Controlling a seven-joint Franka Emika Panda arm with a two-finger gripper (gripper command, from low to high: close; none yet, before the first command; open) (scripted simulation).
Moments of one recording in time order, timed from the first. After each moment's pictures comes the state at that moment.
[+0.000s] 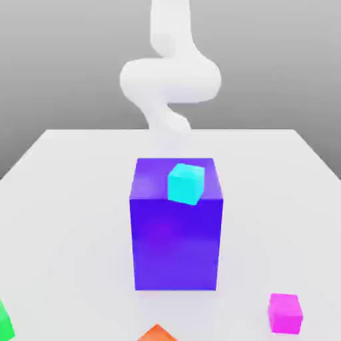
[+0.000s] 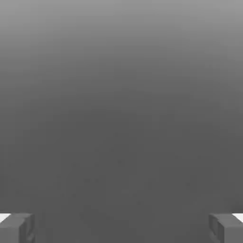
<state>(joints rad) 0.07 -0.71 -0.03 -2.31 0.02 2.33 0.70</state>
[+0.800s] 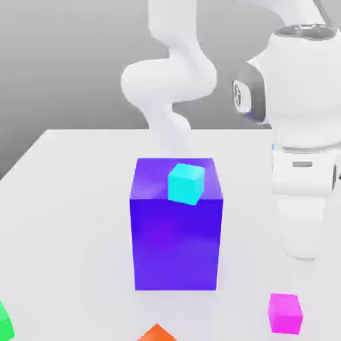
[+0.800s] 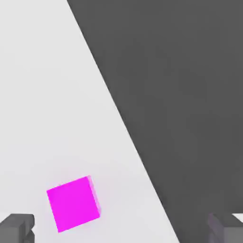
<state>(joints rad) 0.45 0.16 -0.06 -2.38 0.15 2.64 -0.22</state>
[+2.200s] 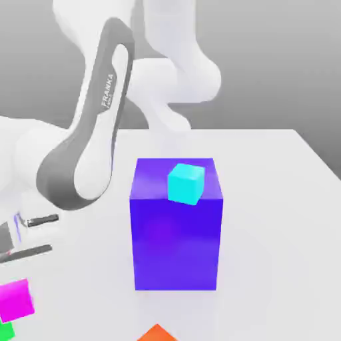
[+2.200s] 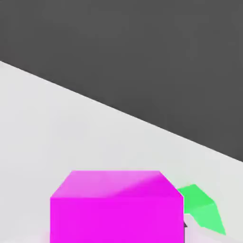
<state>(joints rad) -0.12 0.49 -0.40 -2.14 0.35 2.57 -0.29</state>
